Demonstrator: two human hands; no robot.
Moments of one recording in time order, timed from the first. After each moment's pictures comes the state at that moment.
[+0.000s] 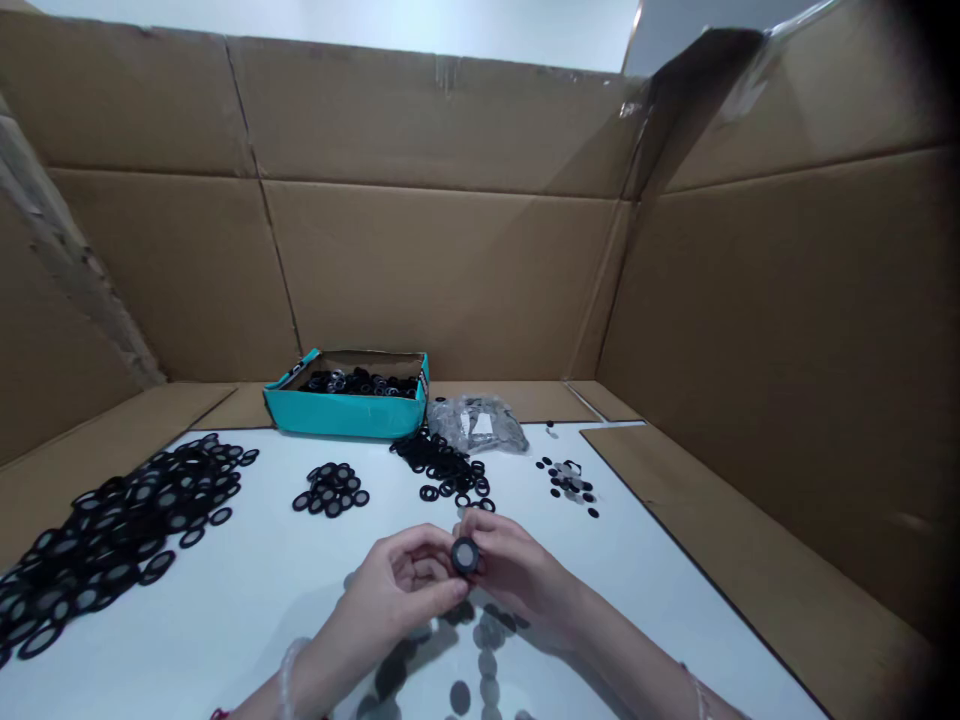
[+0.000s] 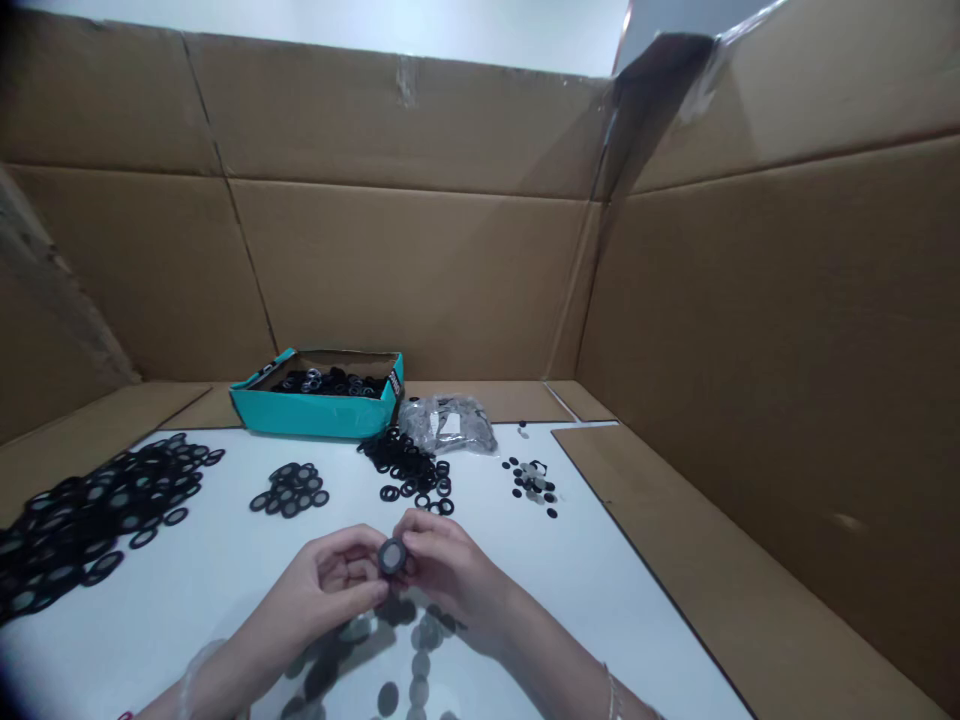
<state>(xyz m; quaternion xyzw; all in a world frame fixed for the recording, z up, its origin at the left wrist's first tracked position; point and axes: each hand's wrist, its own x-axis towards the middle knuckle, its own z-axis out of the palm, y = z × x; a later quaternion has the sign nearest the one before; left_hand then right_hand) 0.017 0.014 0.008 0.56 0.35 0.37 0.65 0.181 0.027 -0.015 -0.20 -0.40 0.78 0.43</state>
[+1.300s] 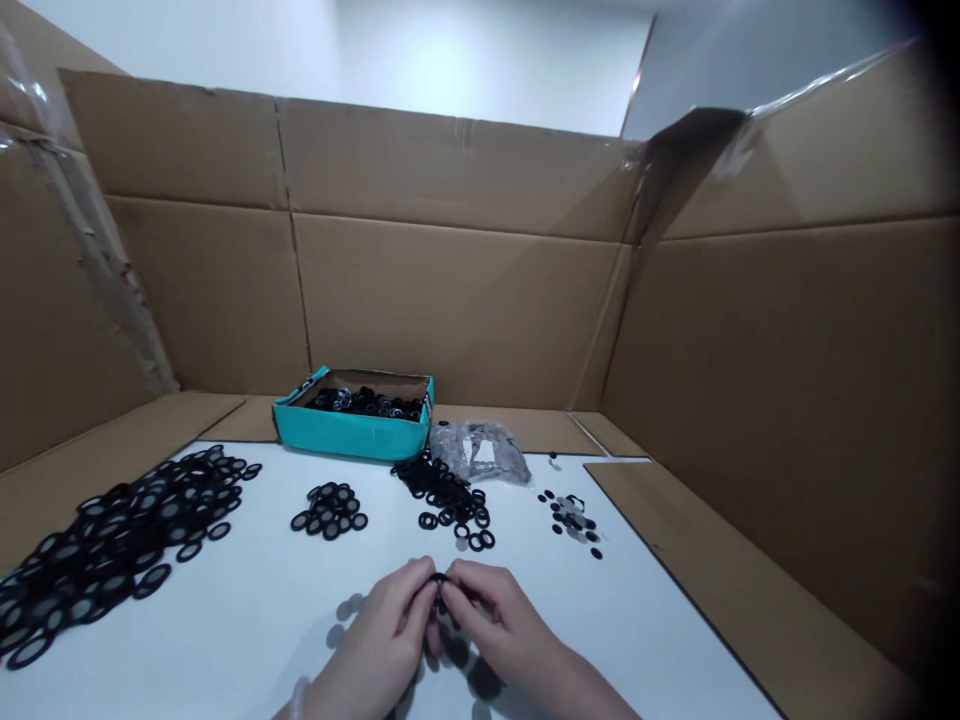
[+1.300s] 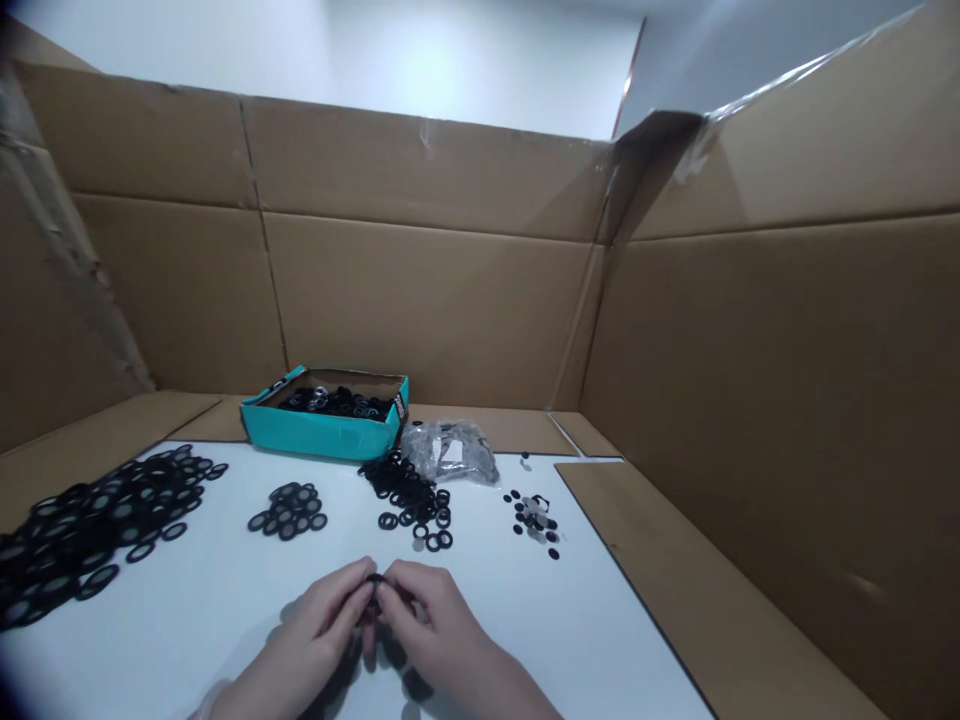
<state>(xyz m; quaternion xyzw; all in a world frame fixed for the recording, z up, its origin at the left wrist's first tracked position) 0.015 0.011 -0.020 0.69 0.56 0.30 0.36 0.177 0.022 -0.023 -0.38 -0.75 0.42 0.35</state>
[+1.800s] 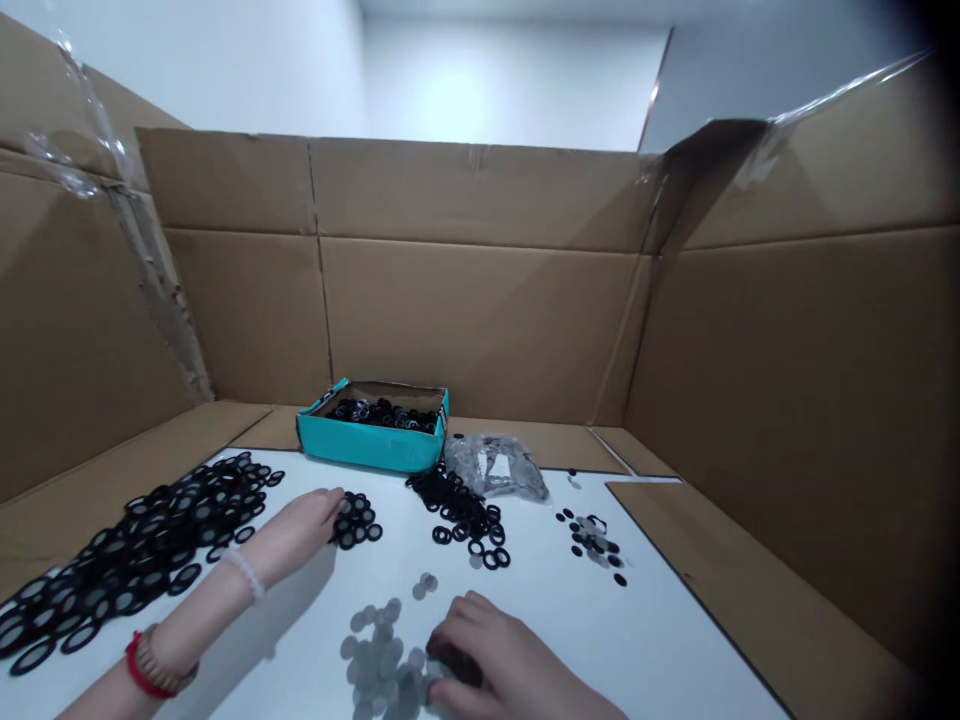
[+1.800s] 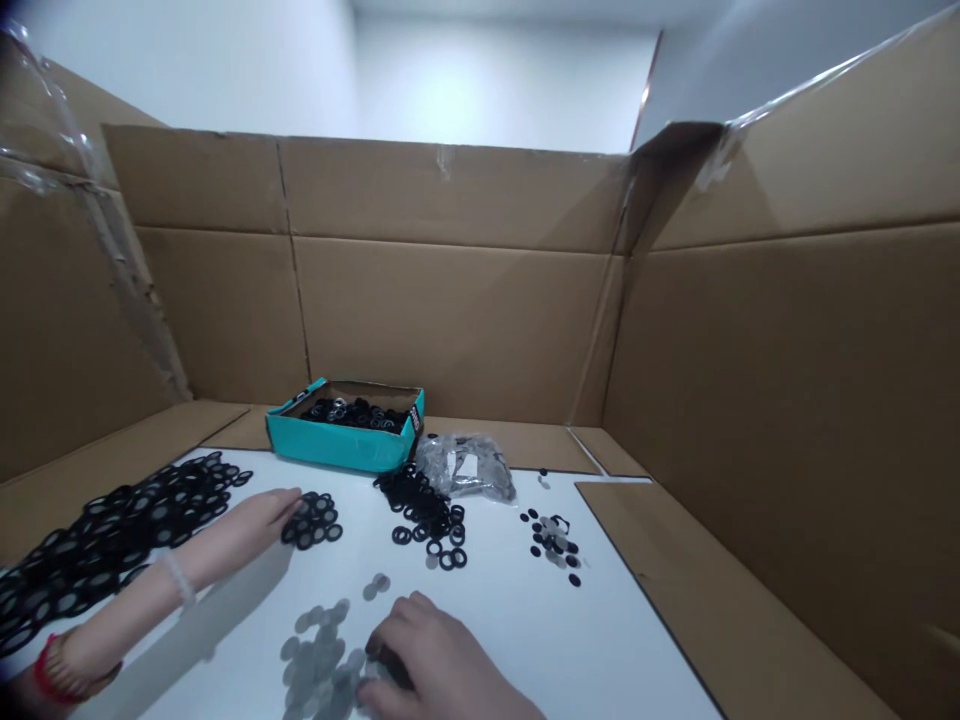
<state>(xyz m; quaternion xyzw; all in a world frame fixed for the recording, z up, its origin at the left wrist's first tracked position) -0.093 0.091 0.023 0.76 0.64 0.08 0.06 0.177 0.009 -0.005 -0.39 -0.86 0.29 0.18</state>
